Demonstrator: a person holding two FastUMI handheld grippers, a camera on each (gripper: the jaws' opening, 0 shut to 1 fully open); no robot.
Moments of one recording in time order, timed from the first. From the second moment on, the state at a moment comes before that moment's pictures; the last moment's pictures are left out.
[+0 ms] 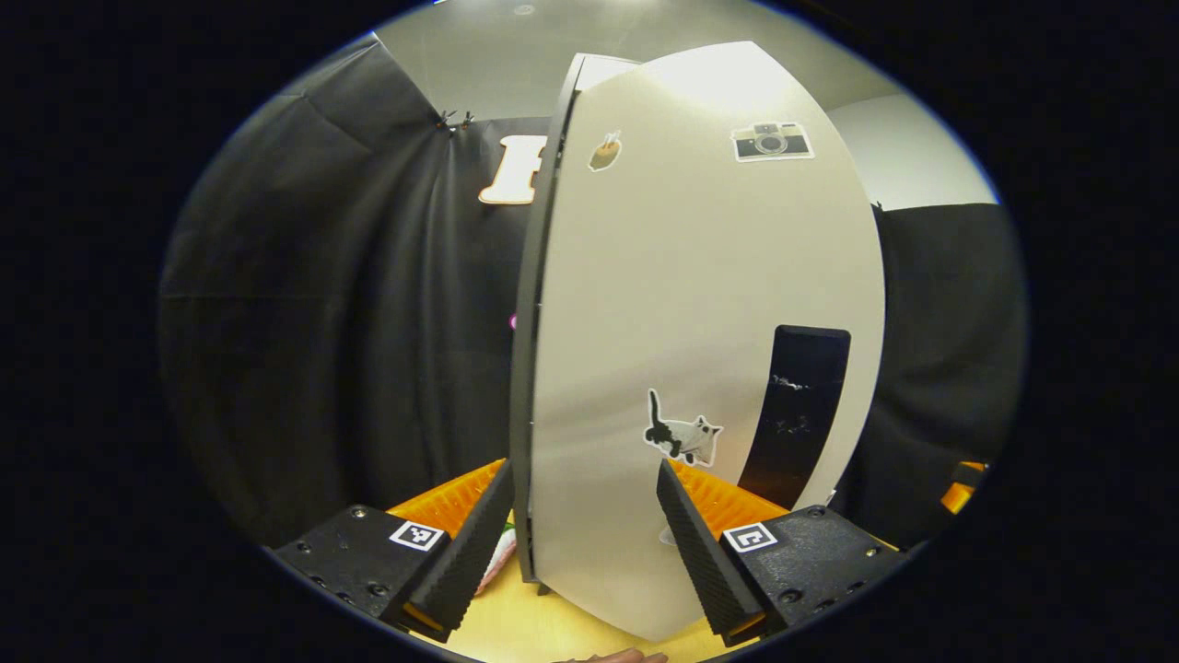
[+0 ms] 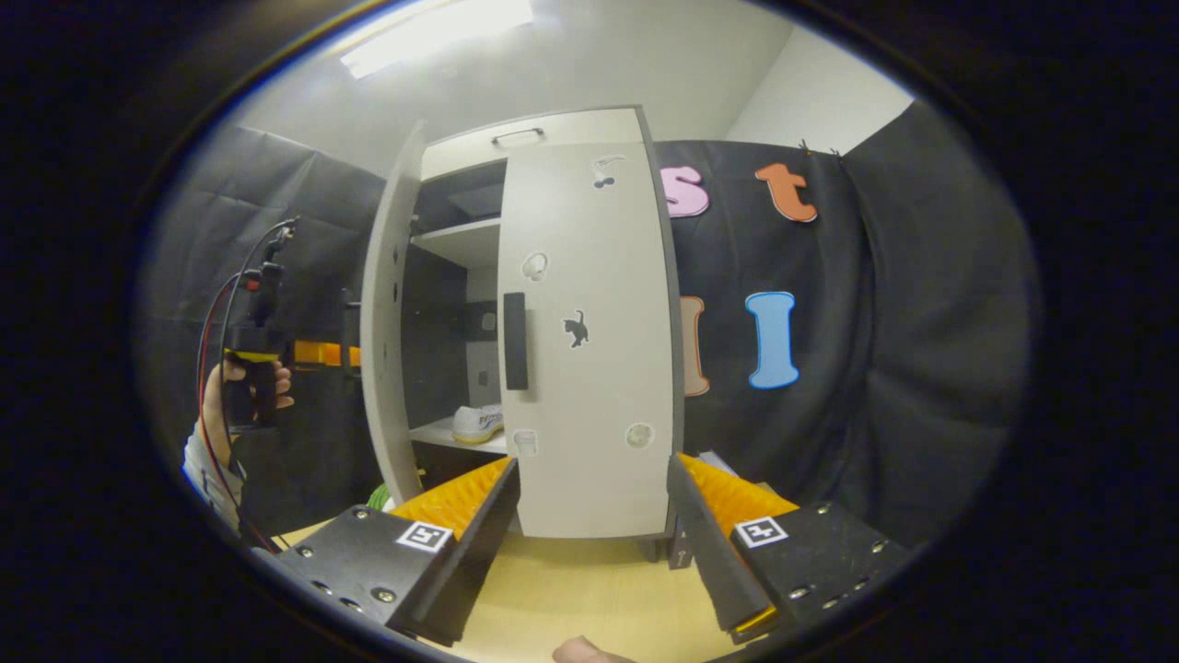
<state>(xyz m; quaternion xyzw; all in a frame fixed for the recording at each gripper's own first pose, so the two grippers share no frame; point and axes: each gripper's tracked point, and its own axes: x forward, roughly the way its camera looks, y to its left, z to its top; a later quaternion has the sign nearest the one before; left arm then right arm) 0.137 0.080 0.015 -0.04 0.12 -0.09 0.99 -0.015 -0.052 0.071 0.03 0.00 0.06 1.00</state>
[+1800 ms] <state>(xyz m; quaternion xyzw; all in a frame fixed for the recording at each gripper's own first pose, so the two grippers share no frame) 0.015 0.044 0.026 0.02 0.09 -0.10 0.99 -0.062 -0.018 0.086 0.05 -0.01 0.06 1.00</state>
